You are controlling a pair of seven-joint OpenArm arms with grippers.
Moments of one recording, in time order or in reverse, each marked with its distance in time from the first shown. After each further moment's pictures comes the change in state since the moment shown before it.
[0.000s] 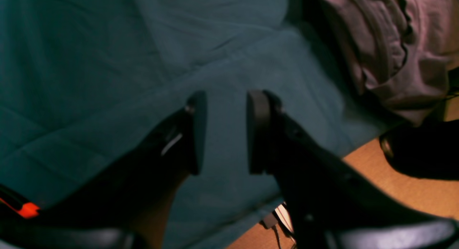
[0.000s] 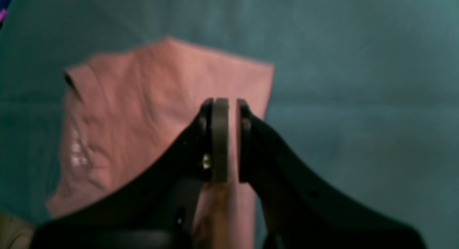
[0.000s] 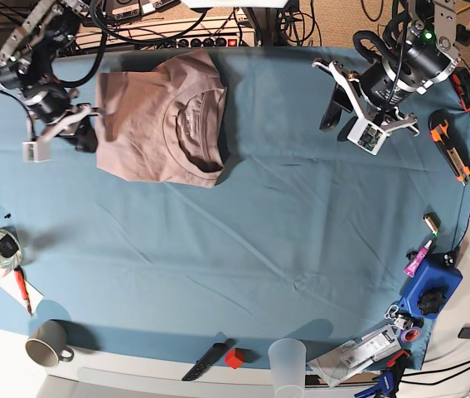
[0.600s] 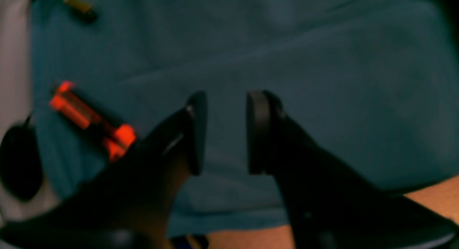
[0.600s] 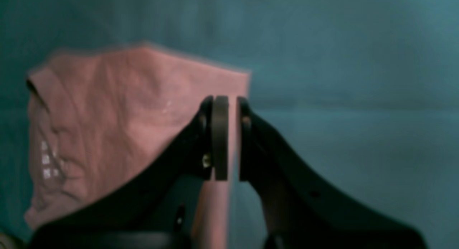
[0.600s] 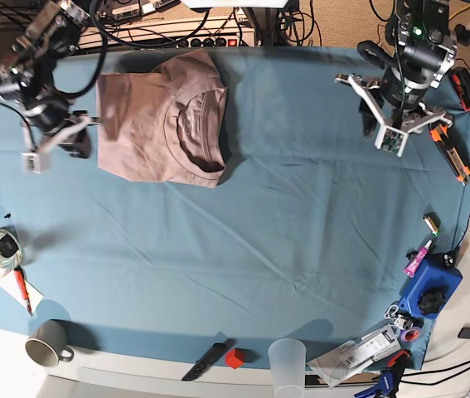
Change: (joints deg) left arm 2.8 0.2 0.0 0.0 20.4 13.5 0.5; right arm 2.1 -0.1 2.6 6.8 -6.0 -2.7 -2.0
